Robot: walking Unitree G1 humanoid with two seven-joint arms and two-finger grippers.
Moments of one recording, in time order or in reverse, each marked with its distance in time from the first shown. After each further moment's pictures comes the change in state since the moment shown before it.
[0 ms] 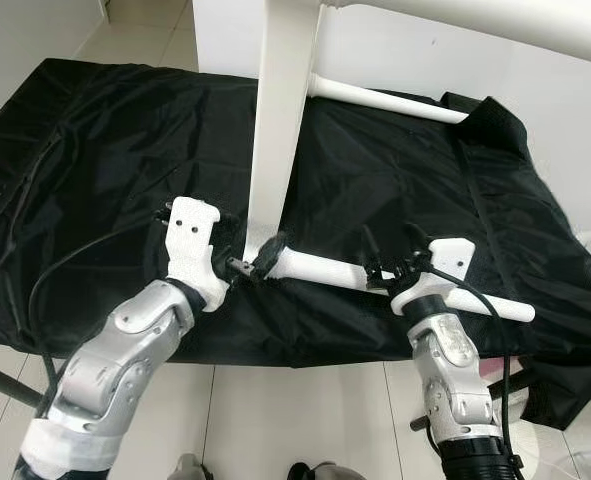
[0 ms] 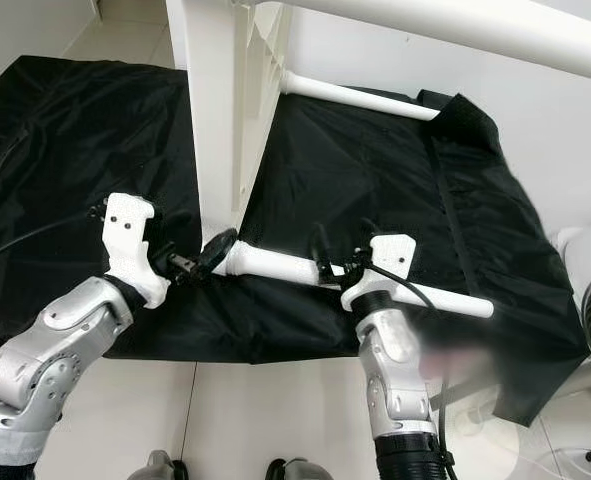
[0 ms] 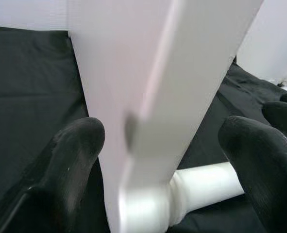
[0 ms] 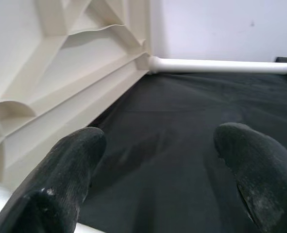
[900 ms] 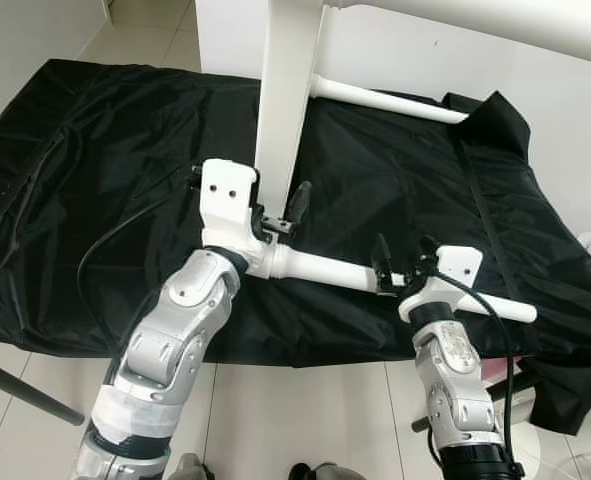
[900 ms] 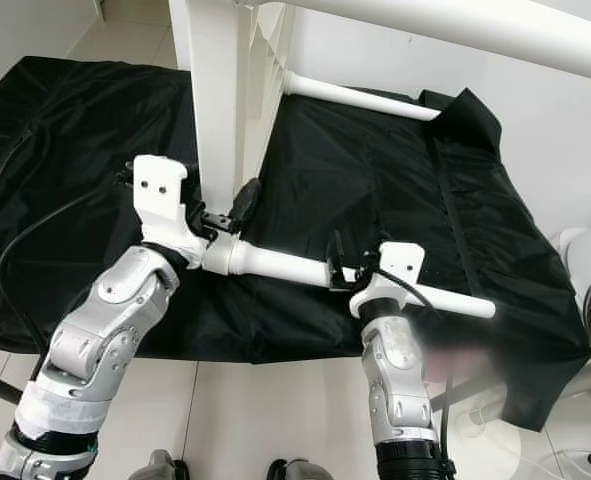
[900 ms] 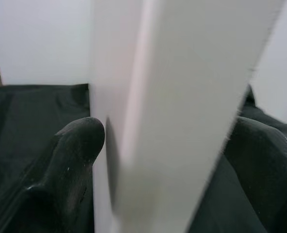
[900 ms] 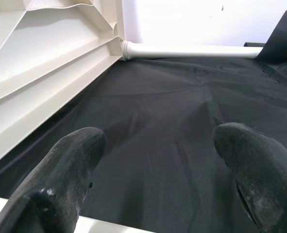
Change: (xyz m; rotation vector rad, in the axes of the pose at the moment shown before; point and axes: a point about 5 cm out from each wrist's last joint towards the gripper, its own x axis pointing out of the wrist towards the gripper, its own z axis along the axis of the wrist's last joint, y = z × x) left arm 0.043 -0.021 0.023 0.079 -0.173 0.112; right arm -0.004 -0.007 -0.008 -0.028 0.051 -0.115
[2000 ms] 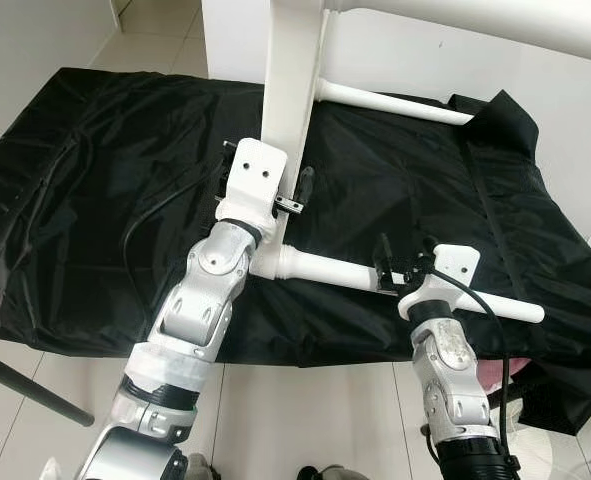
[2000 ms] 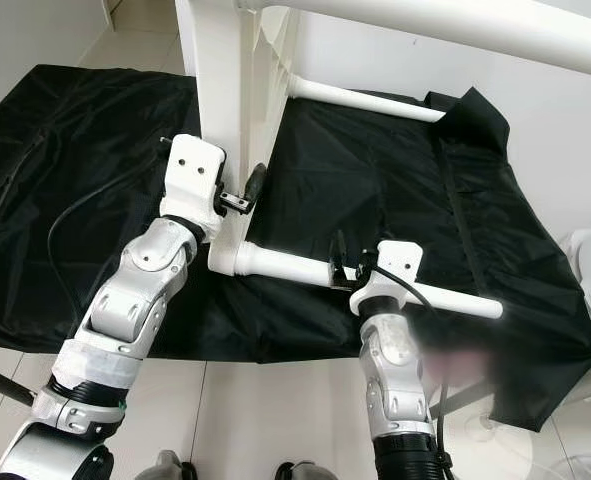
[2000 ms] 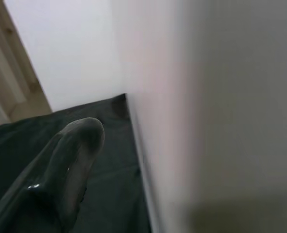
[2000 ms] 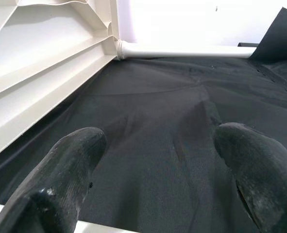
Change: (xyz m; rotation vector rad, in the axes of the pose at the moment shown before) left arm 0.031 0.013 -0.002 0.261 0.034 0.106; right arm 0.004 -0.001 -0.005 -0.034 0.006 -0.036
